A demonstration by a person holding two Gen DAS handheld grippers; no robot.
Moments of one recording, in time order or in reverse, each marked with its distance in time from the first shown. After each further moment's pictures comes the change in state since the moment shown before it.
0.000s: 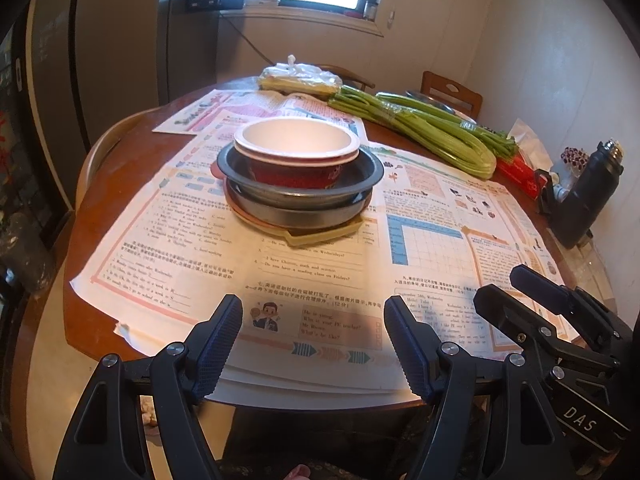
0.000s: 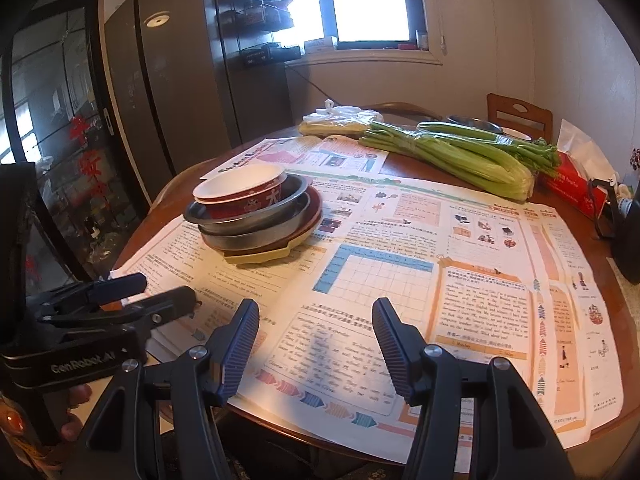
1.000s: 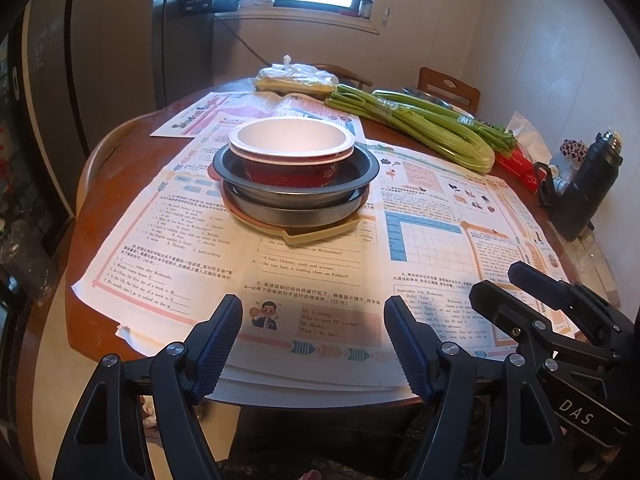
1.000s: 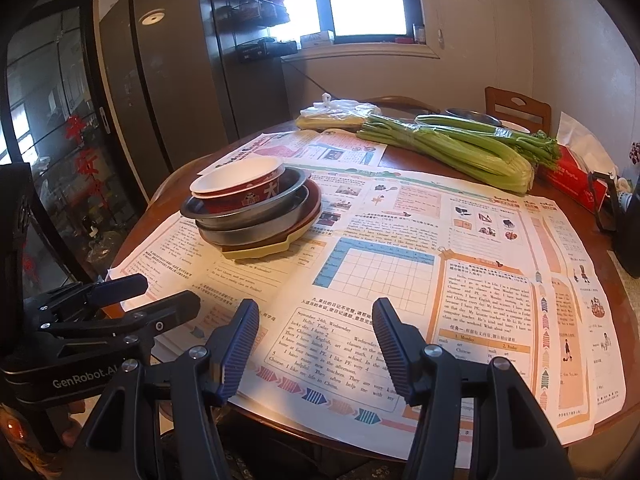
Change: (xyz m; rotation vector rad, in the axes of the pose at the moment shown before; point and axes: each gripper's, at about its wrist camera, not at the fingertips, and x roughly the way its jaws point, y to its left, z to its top) left arm -0.002 -0.003 0.000 0.026 -0.003 0.013; right arm 0.003 0.000 -0.002 0.012 0.017 -0.019
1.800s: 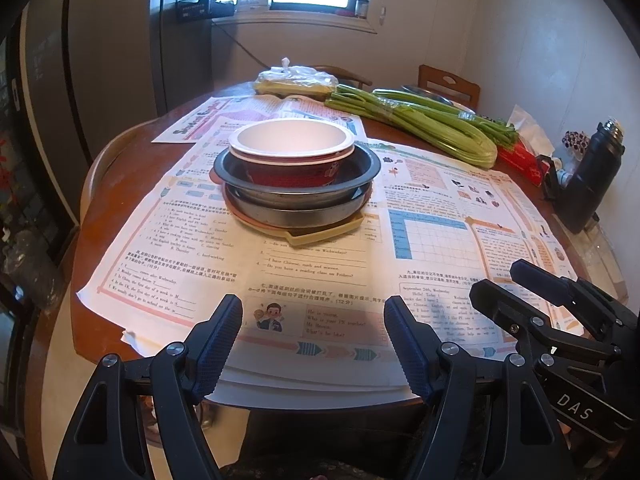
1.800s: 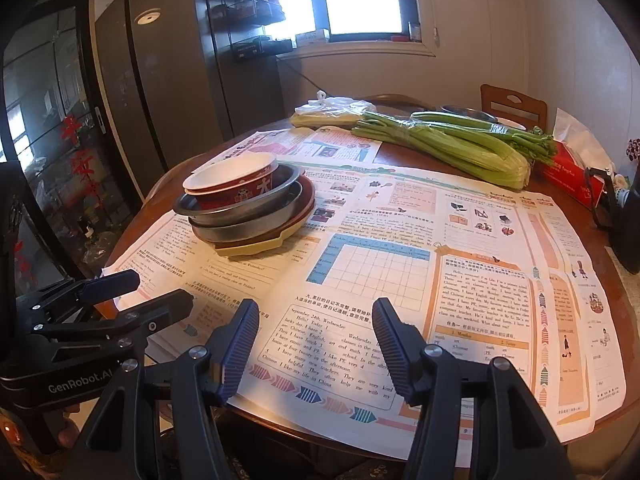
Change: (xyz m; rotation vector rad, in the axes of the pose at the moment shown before) left arm 0.000 -0.001 -0.001 0.029 -0.006 0.023; right arm 0.005 -0.002 -0.003 0.005 0.012 -0.015
